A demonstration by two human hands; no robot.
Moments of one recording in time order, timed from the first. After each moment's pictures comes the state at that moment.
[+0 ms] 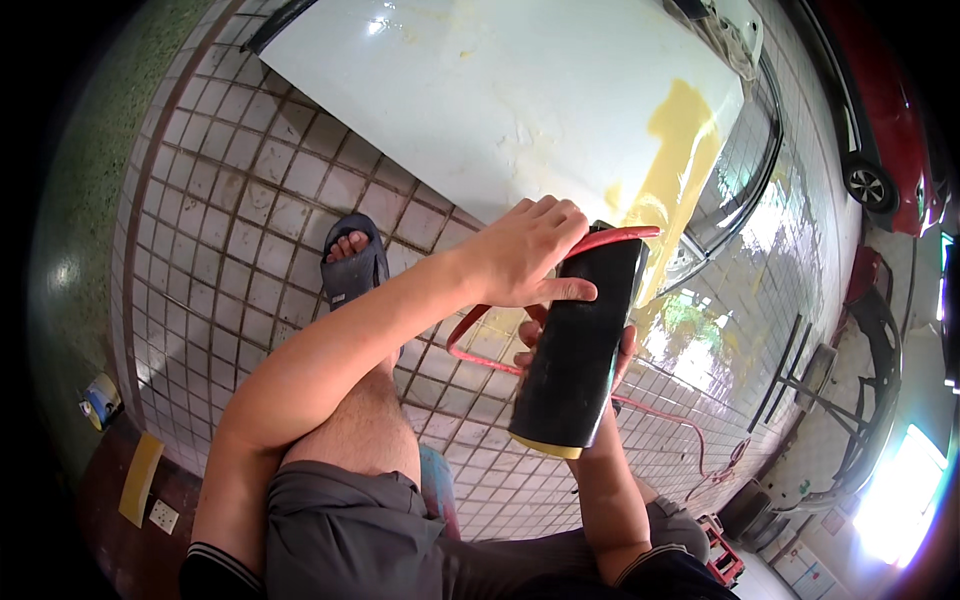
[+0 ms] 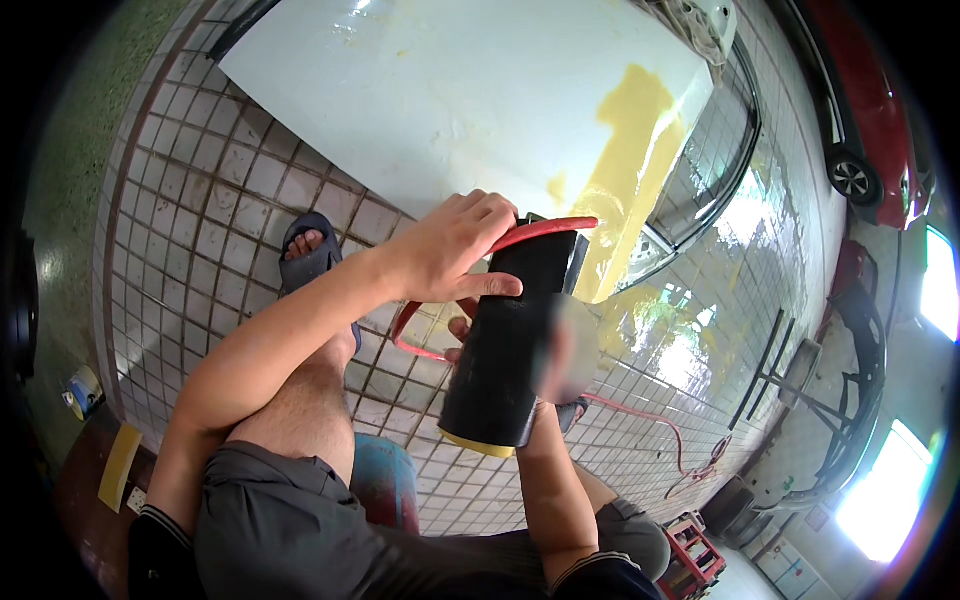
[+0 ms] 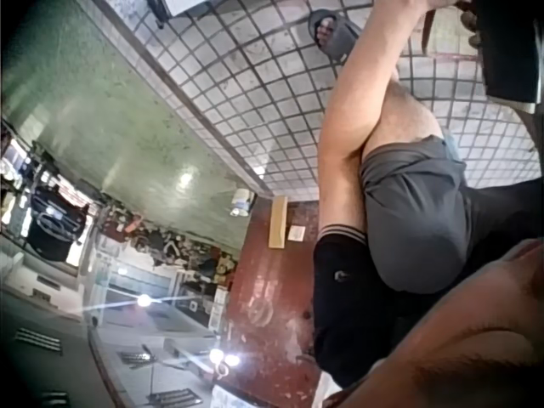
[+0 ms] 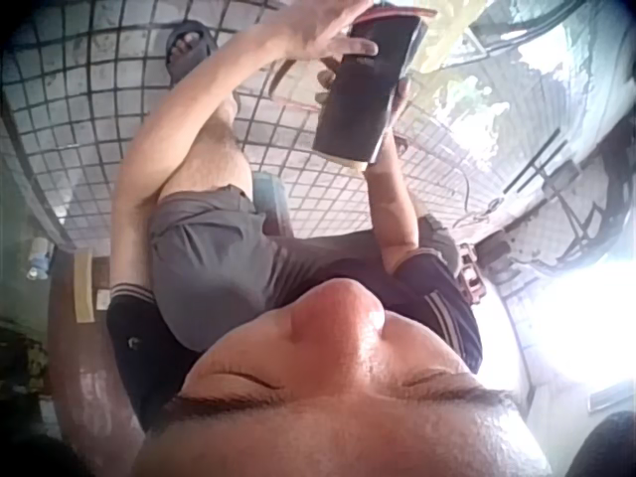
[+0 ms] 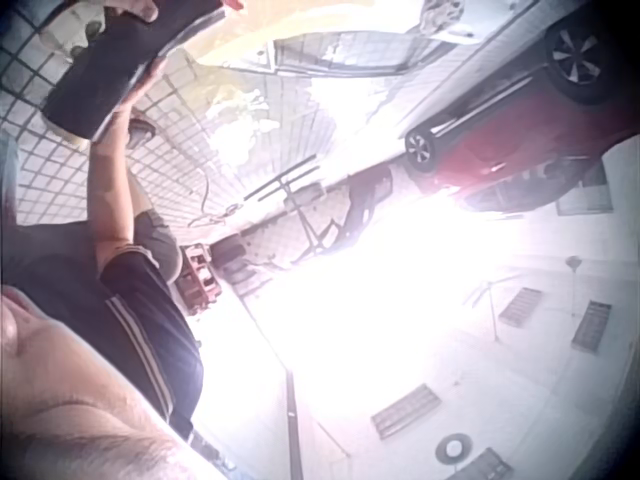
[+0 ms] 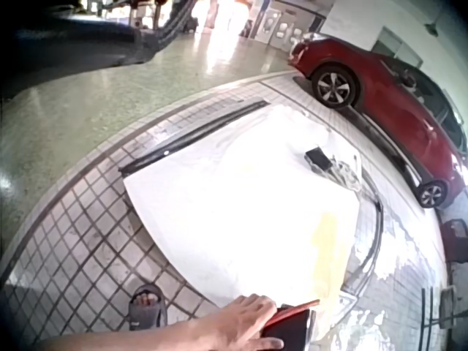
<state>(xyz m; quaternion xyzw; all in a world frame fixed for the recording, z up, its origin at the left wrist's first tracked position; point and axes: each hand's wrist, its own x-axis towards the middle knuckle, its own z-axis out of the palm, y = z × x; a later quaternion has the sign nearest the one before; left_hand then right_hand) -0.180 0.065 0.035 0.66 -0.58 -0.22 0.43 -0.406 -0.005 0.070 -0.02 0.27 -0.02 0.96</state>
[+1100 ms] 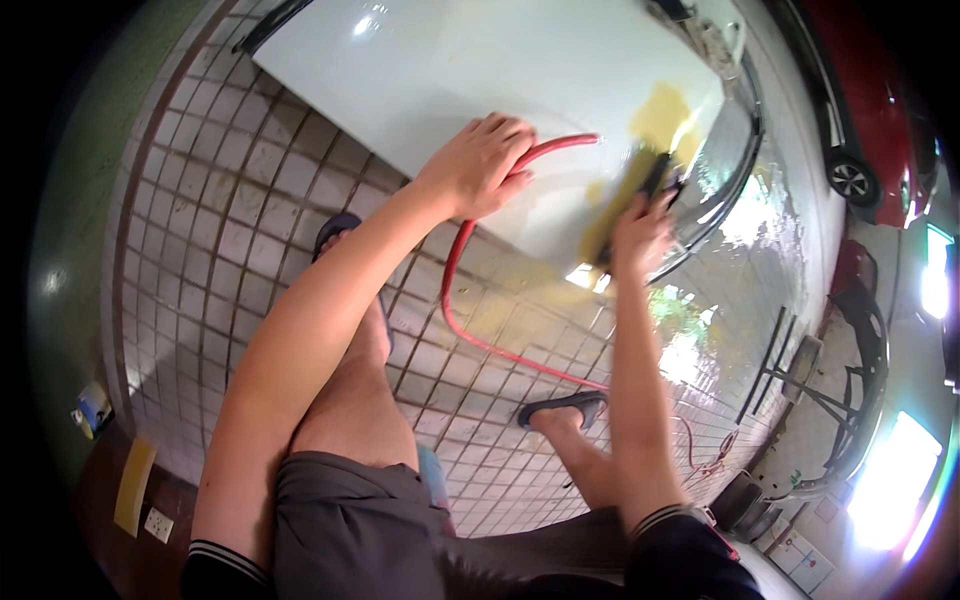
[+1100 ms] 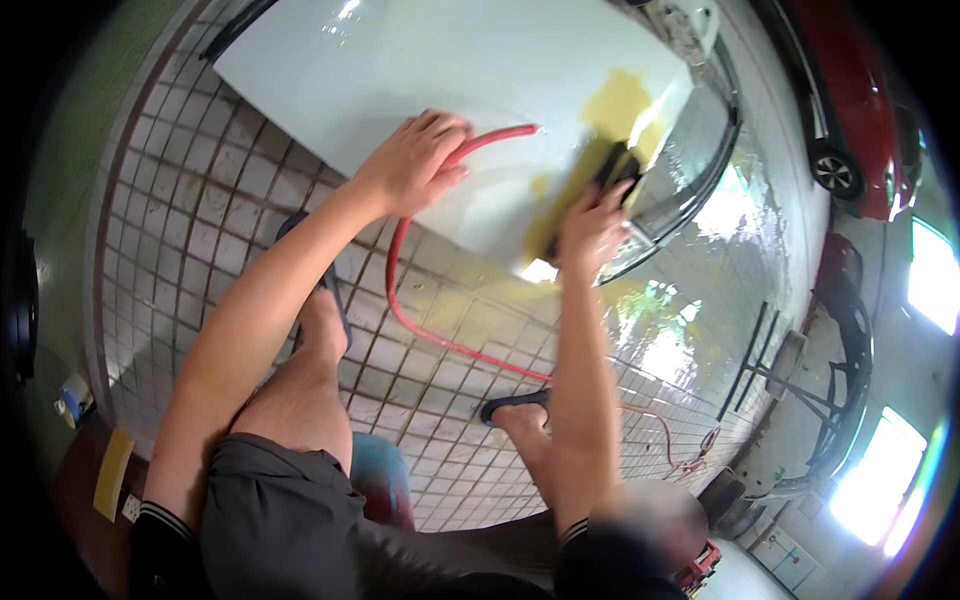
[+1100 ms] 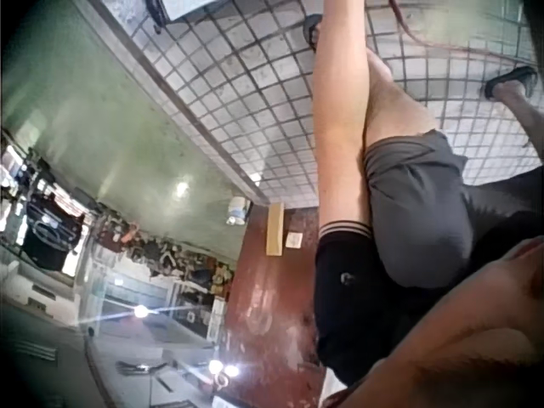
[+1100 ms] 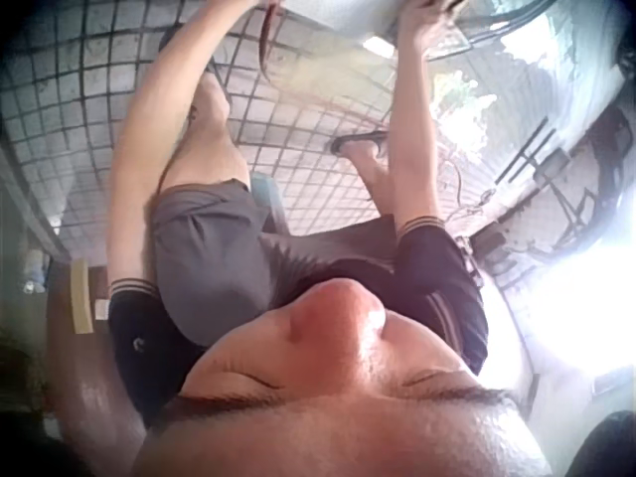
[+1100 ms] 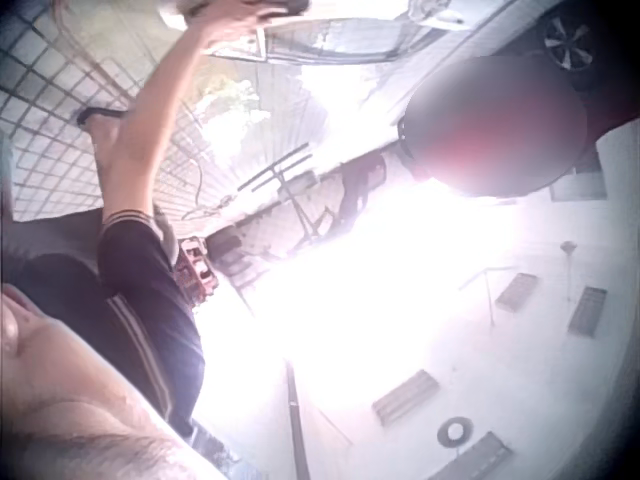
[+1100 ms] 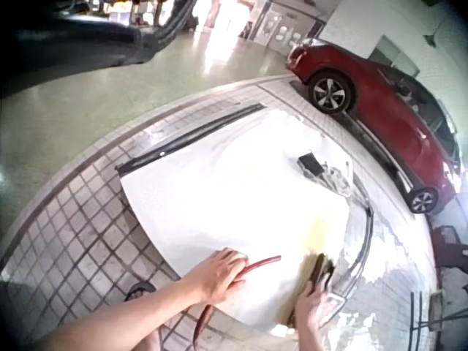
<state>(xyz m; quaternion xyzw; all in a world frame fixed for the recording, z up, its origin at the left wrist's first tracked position) -0.109 0.056 0.002 0.74 -0.53 -0.09 0.40 -0.309 -0.170 -0.001 -0.85 0.52 -0.08 -0.08</state>
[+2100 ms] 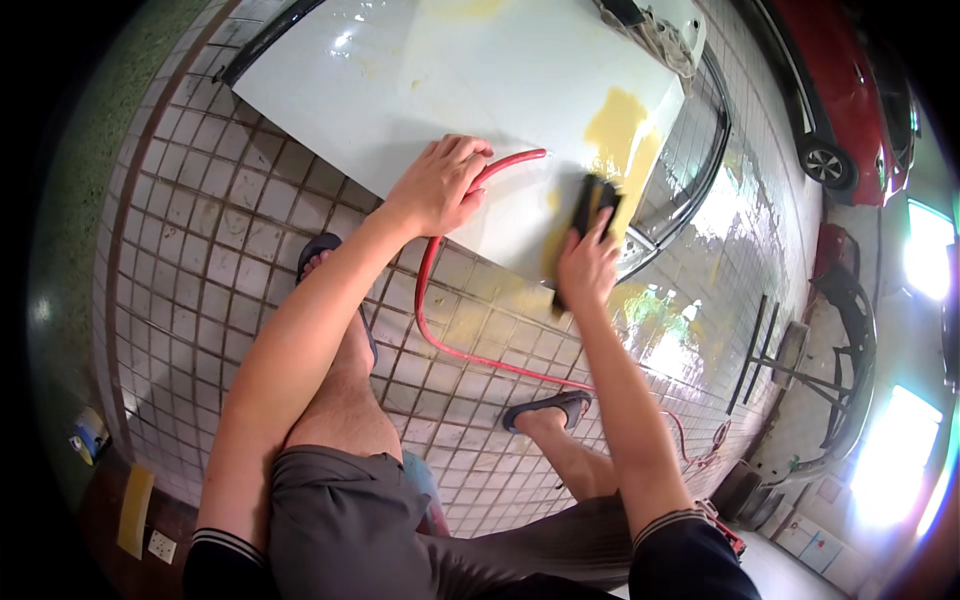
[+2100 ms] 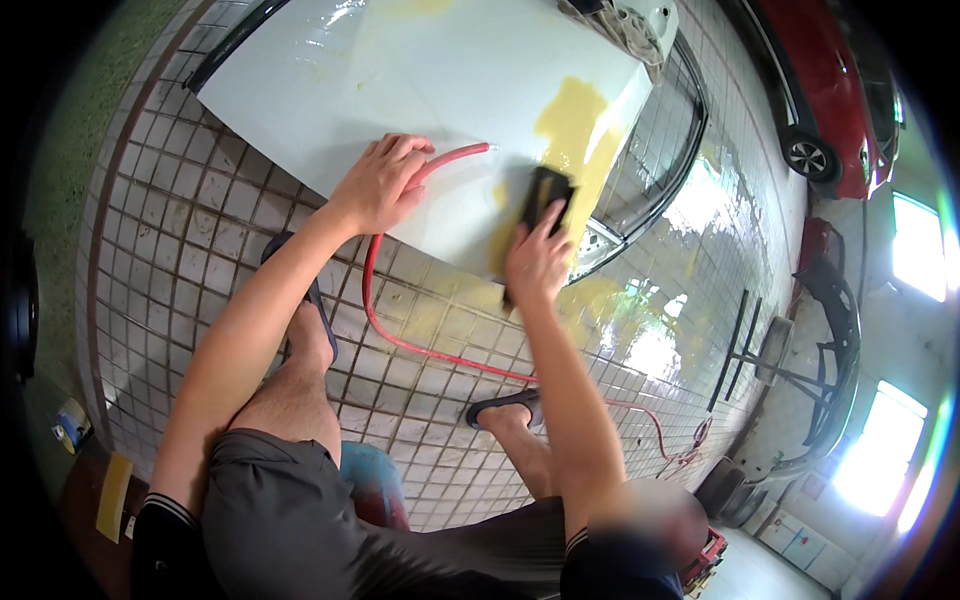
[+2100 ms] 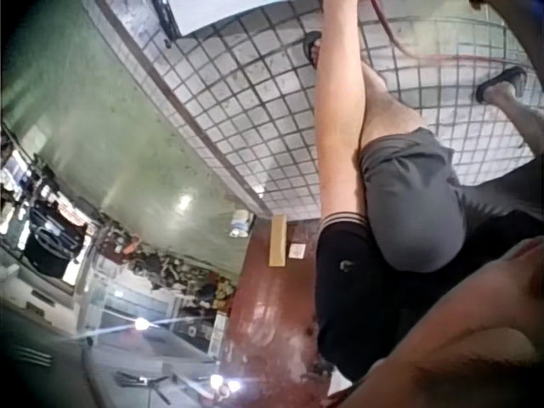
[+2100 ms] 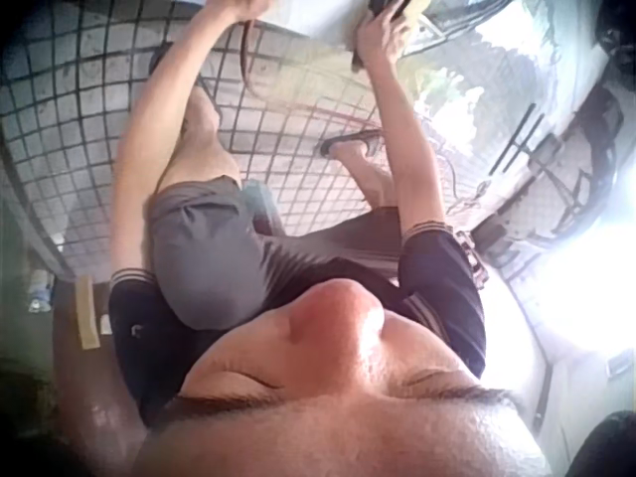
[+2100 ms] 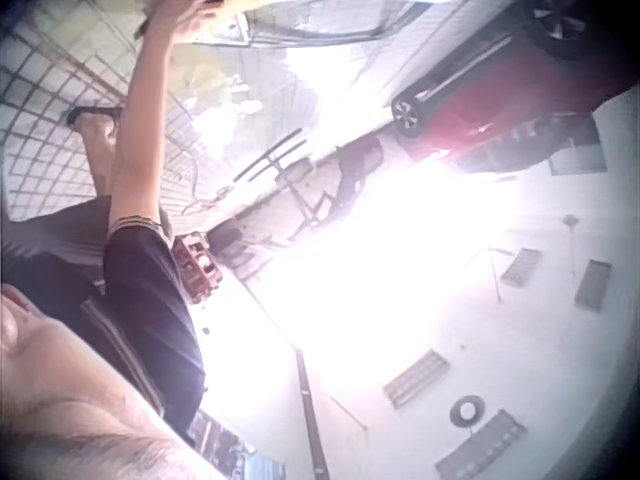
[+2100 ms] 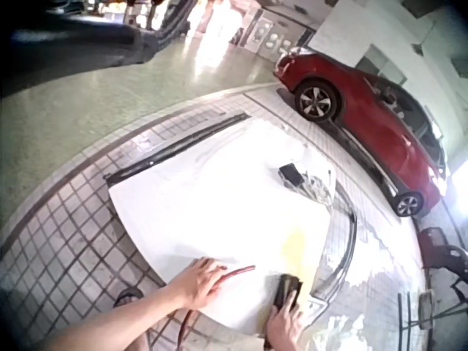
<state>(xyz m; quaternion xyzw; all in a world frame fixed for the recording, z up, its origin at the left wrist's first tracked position) -0.109 0.066 0.006 0.77 -0.53 -0.08 0.35 -0.335 -0.127 0.023 -0.89 0.44 0.06 -0.06</state>
